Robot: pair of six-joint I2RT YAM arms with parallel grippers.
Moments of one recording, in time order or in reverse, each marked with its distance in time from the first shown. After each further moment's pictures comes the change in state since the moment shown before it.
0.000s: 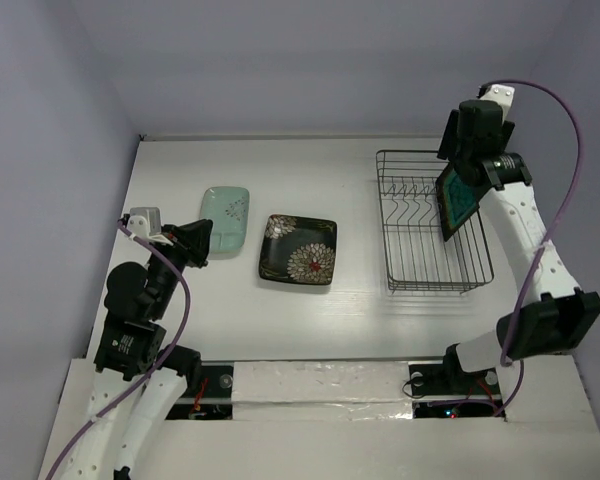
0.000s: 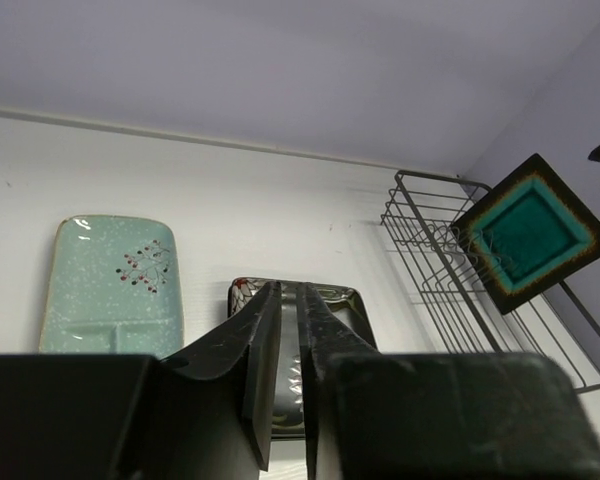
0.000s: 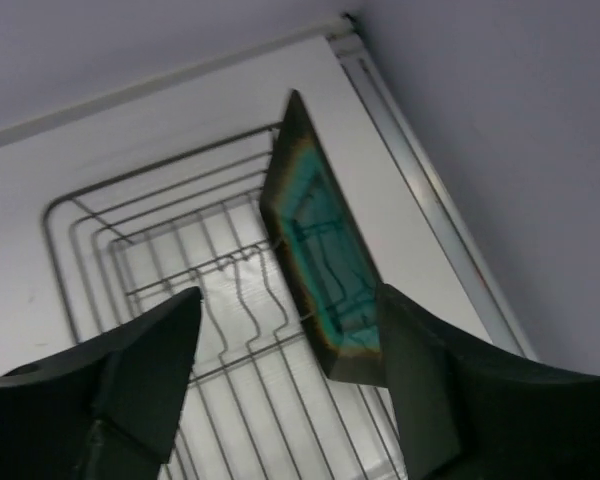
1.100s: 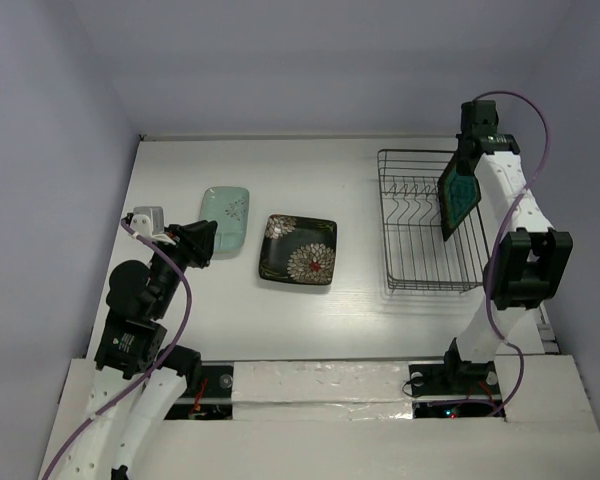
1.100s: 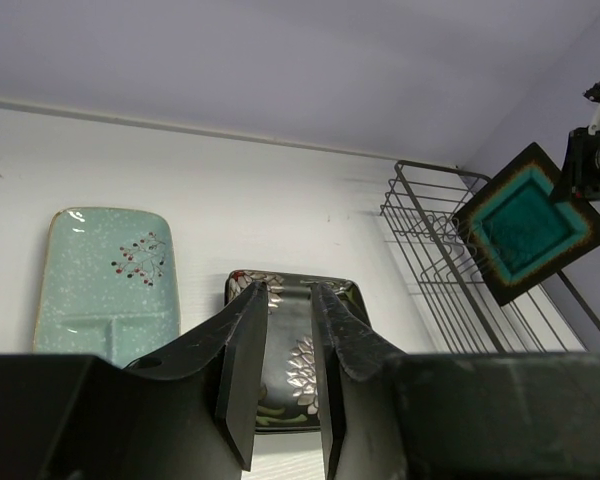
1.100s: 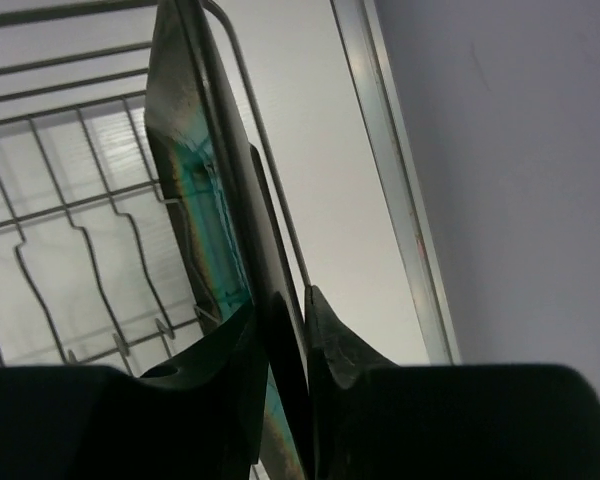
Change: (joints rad) left arm -0.019 0.010 0.000 -0.010 -0.008 0.000; right arm -0.198 0.354 0.132 -0.145 -0.102 -0.213
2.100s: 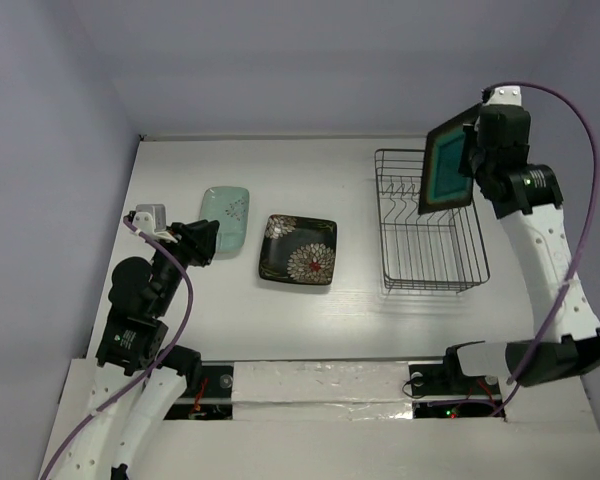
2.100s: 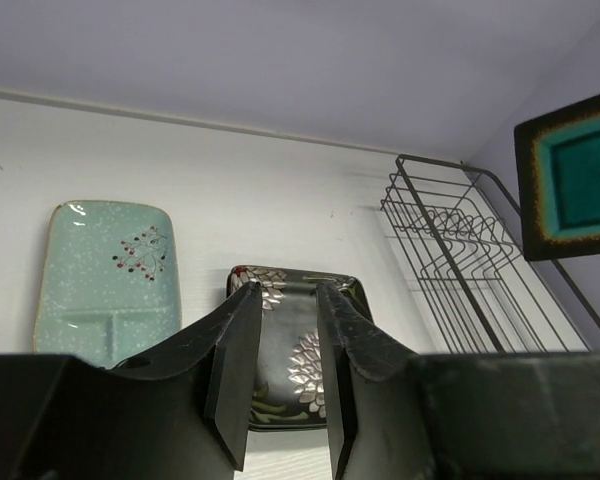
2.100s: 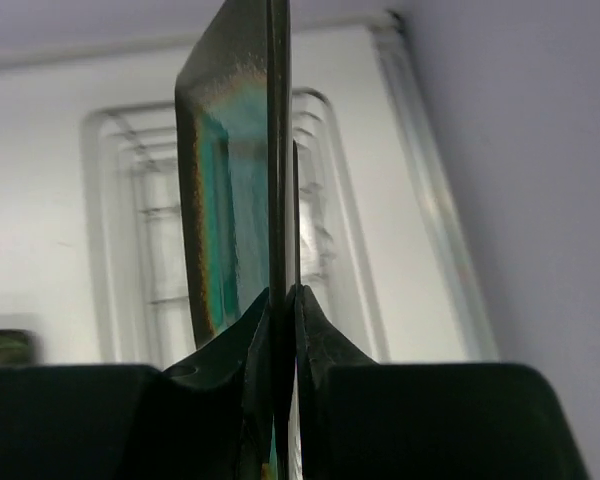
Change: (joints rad) left arm 0.000 0.020 0.000 0.000 -0.003 -0.004; right arm 0.183 -0.451 -0.037 -0.071 -0.021 0.052
